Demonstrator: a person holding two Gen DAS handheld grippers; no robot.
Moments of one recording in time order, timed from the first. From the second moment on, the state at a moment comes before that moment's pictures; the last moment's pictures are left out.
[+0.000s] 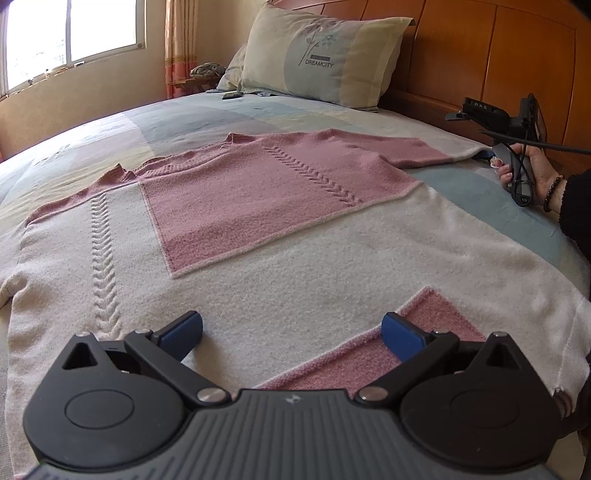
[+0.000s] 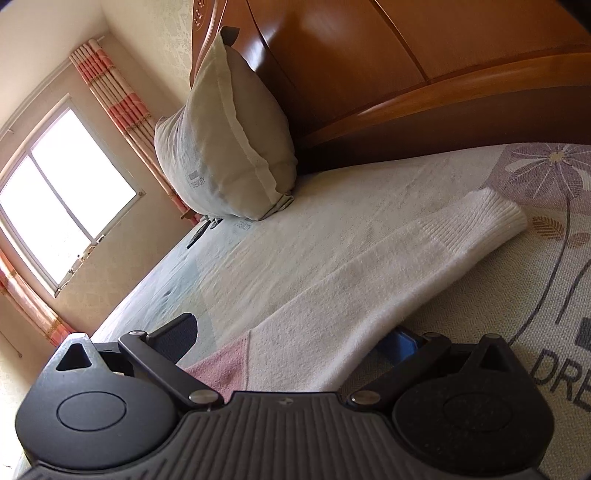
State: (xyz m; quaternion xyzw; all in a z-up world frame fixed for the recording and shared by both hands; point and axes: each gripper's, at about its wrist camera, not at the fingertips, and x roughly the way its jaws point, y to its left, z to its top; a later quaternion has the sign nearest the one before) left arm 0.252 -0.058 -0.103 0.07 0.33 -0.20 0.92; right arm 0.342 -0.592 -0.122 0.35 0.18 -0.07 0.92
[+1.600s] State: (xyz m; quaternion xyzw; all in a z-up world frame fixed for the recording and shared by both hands) left arm 0.249 -0.039 -0.079 0.10 0.34 -0.24 0.90; right arm 0.385 -0.498 -0.061 0.41 0.15 0.10 0.89
